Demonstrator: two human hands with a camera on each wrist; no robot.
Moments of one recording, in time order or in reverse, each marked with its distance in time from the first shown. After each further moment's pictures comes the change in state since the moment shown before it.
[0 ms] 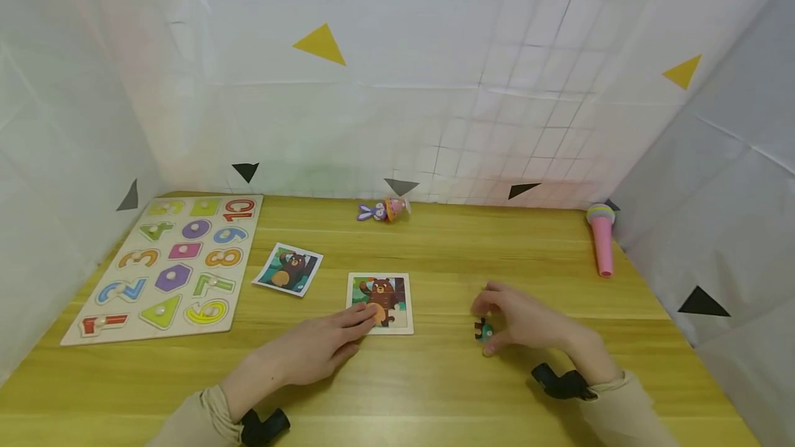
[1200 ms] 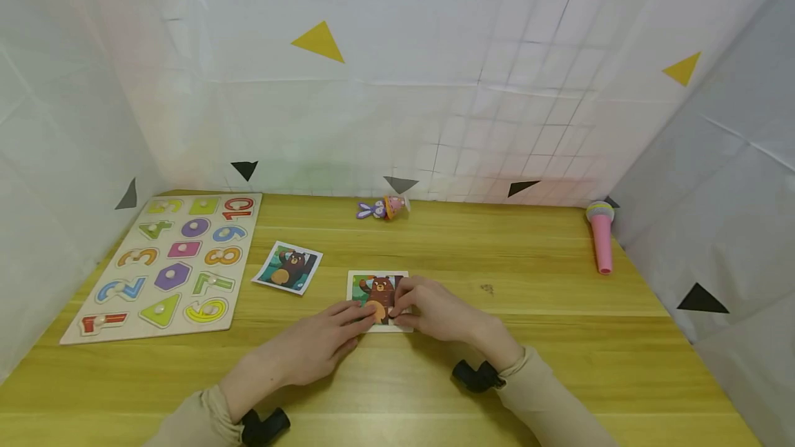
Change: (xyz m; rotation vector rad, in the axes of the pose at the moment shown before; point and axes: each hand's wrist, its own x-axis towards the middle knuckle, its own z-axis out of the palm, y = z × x) left_hand -0.001 0.001 0.001 0.117 0.042 0.019; right_hand 0.087 -0.083 0.044 -0.098 0.060 -0.248
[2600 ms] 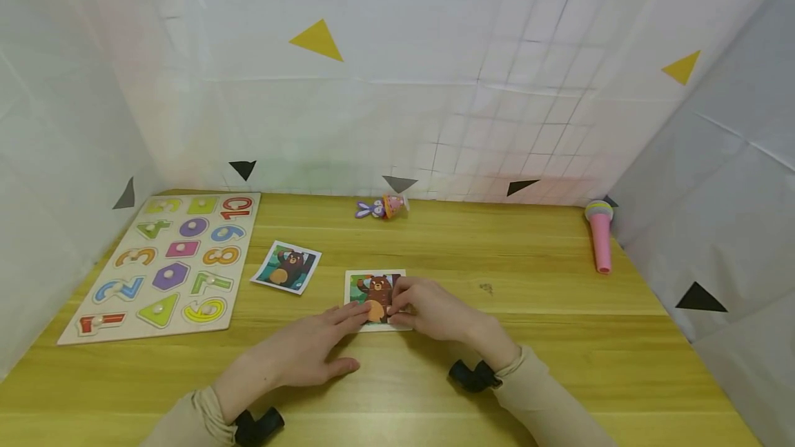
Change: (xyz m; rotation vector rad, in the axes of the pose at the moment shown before) left_hand -0.005 -0.003 -0.001 -0.143 -0.057 -0.087; right_hand 0.002 -0.004 0.001 0.020 0.010 0.017
